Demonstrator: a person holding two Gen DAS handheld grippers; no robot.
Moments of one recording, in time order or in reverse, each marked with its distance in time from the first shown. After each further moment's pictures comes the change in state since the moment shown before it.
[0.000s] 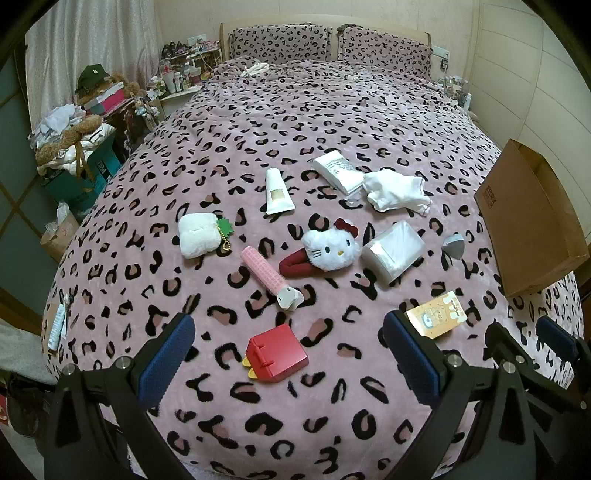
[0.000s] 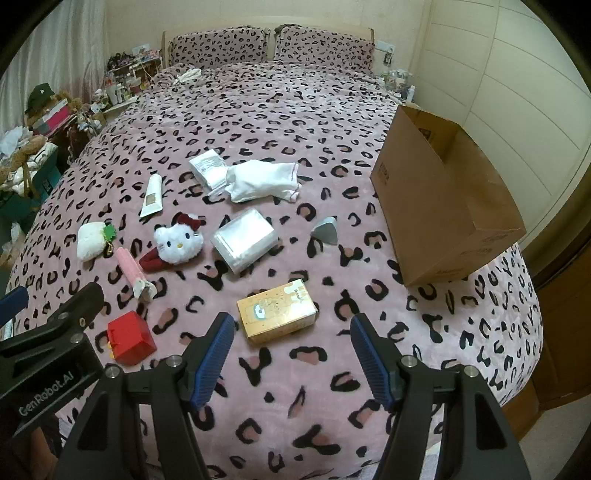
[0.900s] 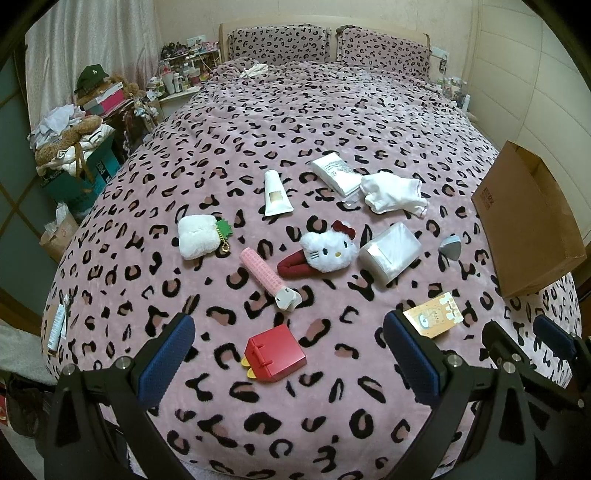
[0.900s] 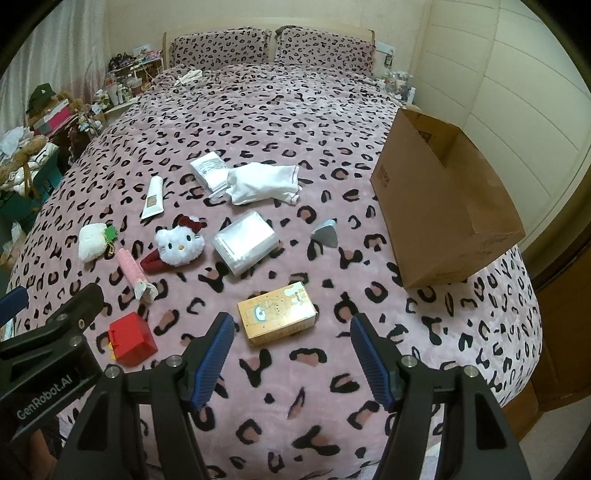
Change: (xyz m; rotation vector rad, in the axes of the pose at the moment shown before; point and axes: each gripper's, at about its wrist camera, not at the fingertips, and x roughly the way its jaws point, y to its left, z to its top) left arm -0.002 0.000 0.000 0.001 -0.002 -0.001; right arm -0.002 0.002 0.000 0.006 -0.008 -0.002
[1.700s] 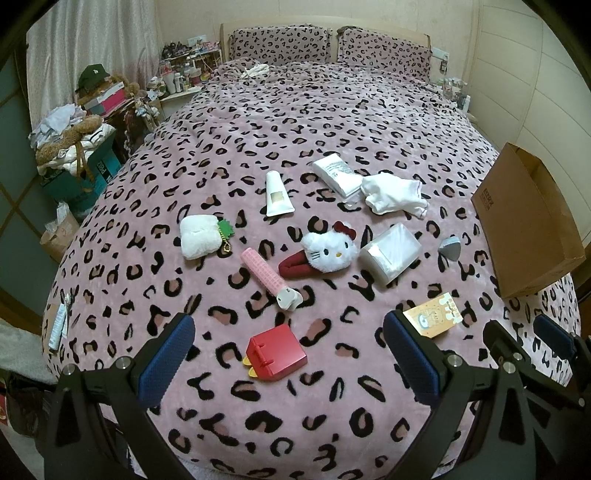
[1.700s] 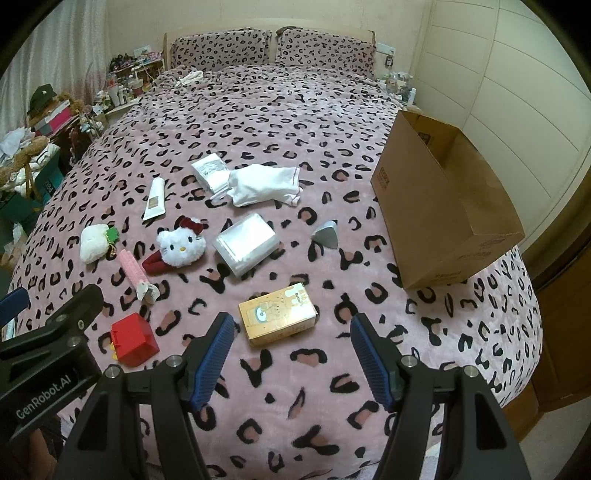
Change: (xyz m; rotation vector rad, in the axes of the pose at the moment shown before) left arm -0.003 -0.001 0.001 0.001 0.001 0.006; right arm -0.003 0.001 0.002 0.003 -0.005 0.004
